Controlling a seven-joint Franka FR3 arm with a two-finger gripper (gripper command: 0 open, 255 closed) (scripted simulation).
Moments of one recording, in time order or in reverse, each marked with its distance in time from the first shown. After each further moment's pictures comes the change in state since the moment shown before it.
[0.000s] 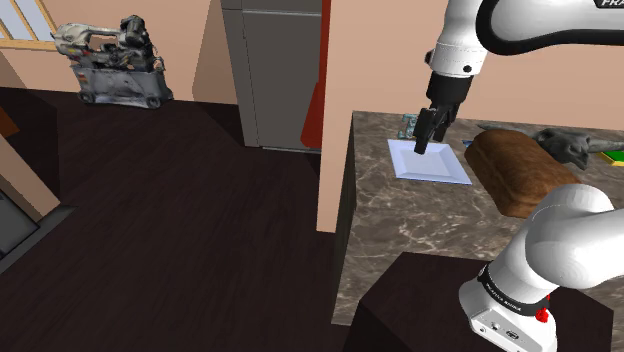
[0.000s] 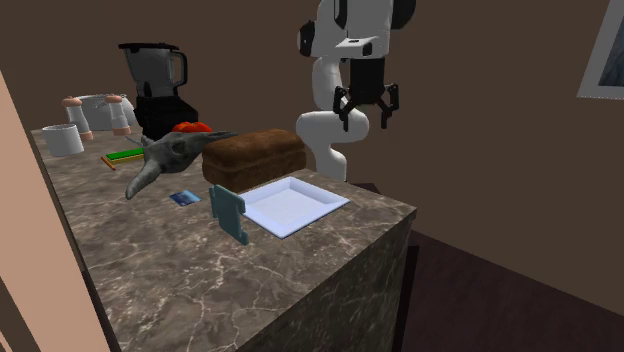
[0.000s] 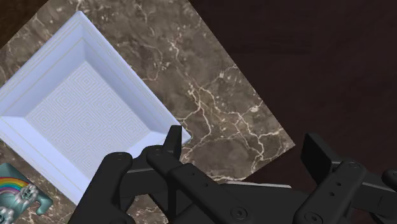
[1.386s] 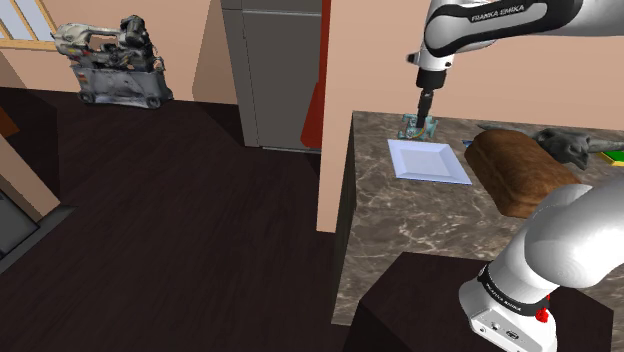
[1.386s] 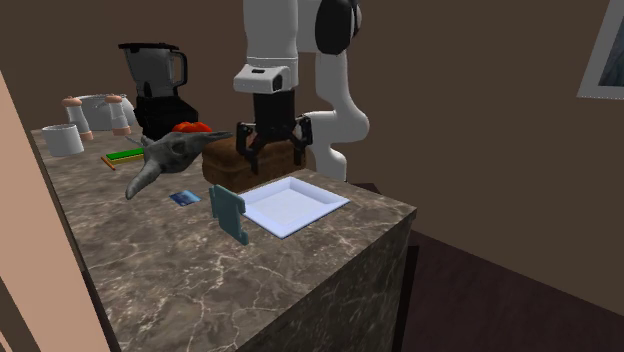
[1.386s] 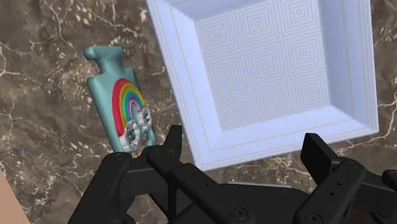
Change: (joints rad) arm -0.015 0.491 -0.385 0.266 -0.225 0.222 -0.736
